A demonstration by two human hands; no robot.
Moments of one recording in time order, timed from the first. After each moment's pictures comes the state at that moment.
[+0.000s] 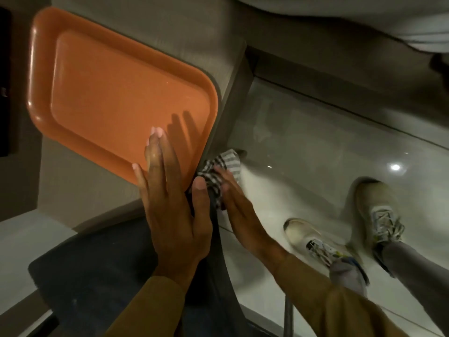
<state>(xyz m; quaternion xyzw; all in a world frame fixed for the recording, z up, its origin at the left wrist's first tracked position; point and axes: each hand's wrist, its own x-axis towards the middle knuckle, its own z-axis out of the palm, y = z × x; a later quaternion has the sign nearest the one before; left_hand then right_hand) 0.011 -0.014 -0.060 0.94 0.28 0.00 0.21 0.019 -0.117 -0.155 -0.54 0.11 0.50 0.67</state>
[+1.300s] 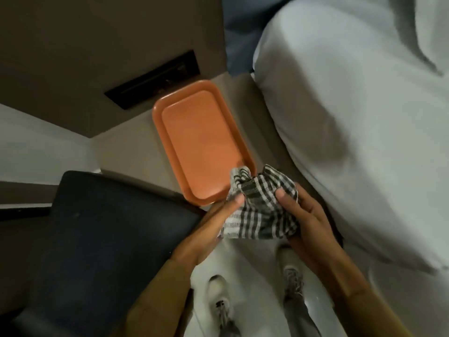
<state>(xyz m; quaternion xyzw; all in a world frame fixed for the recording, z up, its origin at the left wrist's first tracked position) 0.054 -0.045 0.050 0.37 0.47 0.04 0.80 0.239 -0.146 0.078 -0.53 -0.06 0.60 0.60</state>
